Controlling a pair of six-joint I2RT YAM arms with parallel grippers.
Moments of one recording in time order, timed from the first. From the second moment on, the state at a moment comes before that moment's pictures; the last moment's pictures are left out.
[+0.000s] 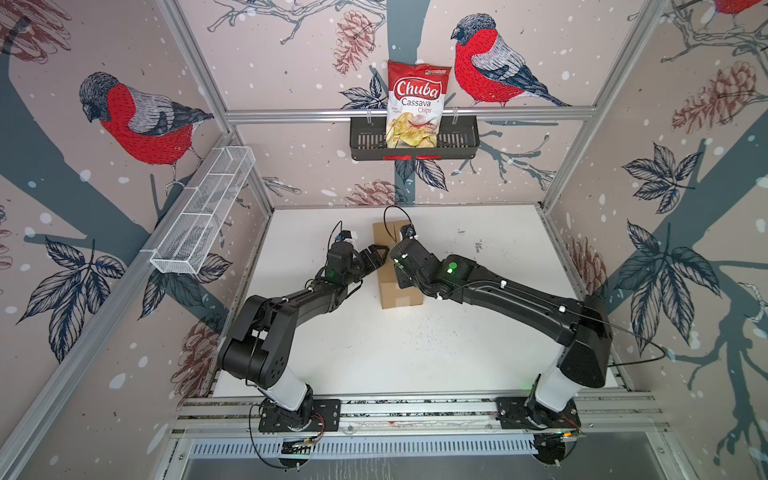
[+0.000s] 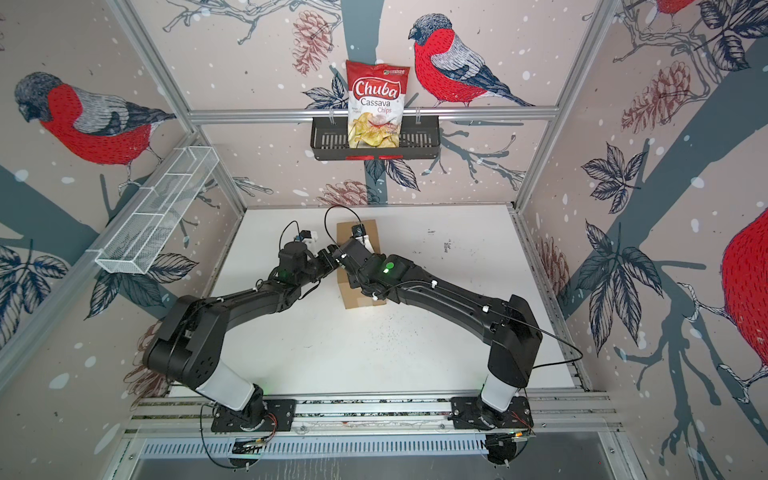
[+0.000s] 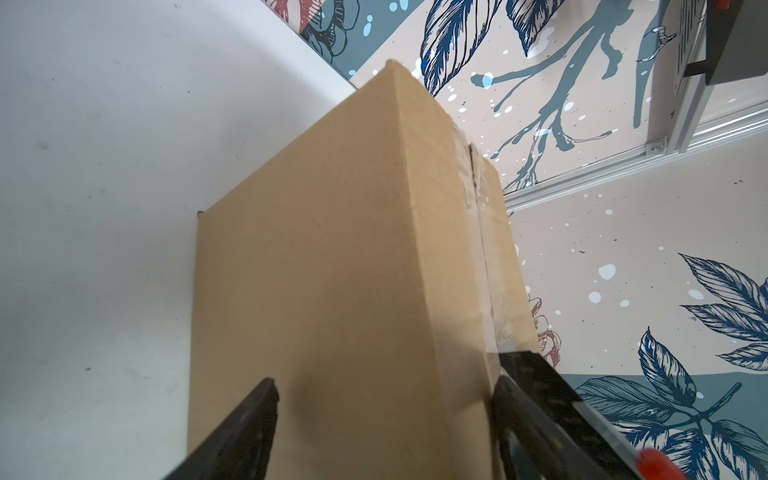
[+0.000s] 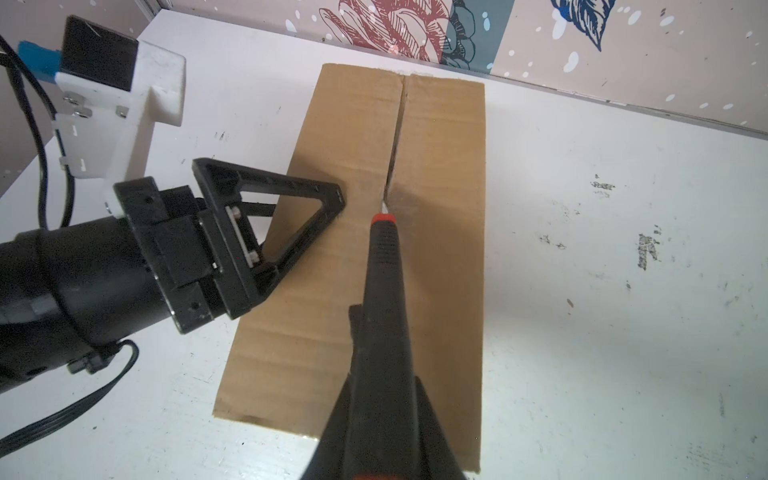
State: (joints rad) left arm -0.34 1.58 0.76 0.42 0.31 -0.88; right arm 1.05 1.70 1.53 -0.68 0.48 0.48
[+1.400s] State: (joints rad) left arm -0.56 1.26 0.59 0.20 0.24 -0.89; right arm 1.05 1.69 1.51 -0.69 0.48 0.48
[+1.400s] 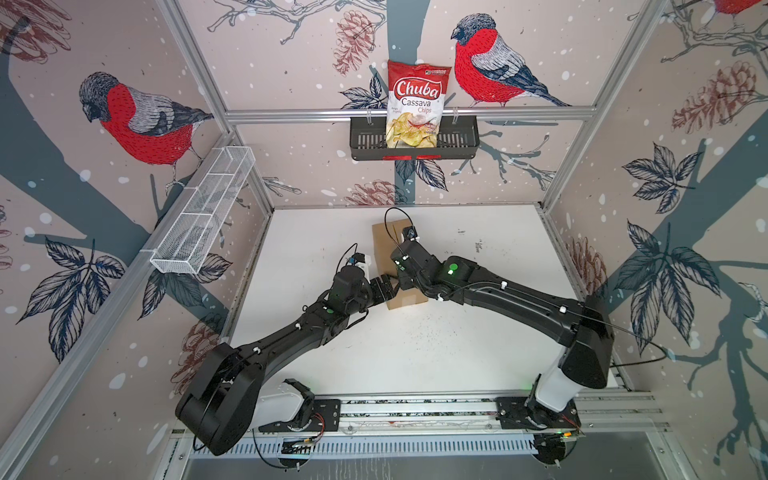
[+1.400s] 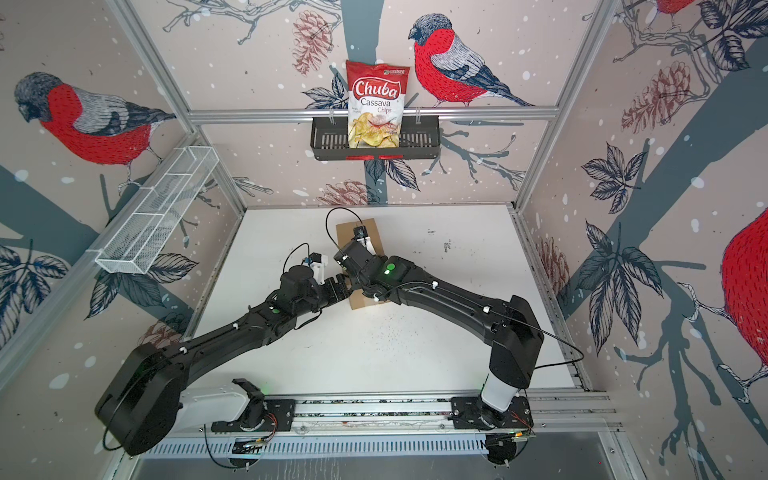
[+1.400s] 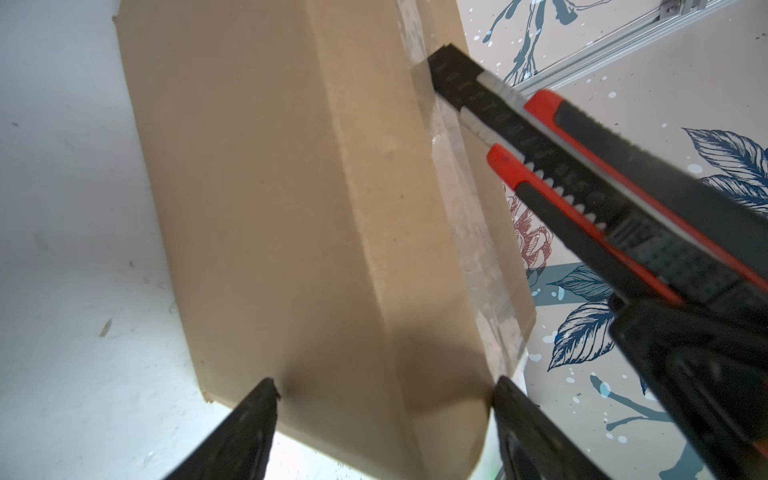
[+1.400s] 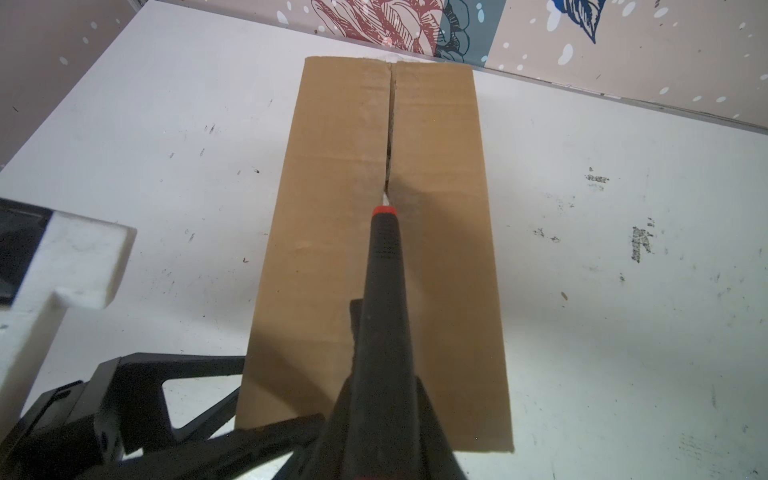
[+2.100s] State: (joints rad) left arm -0.56 1.32 0.59 0.29 0.13 -0.94; right arm 1.08 1.68 1.51 -0.76 0.47 0.50
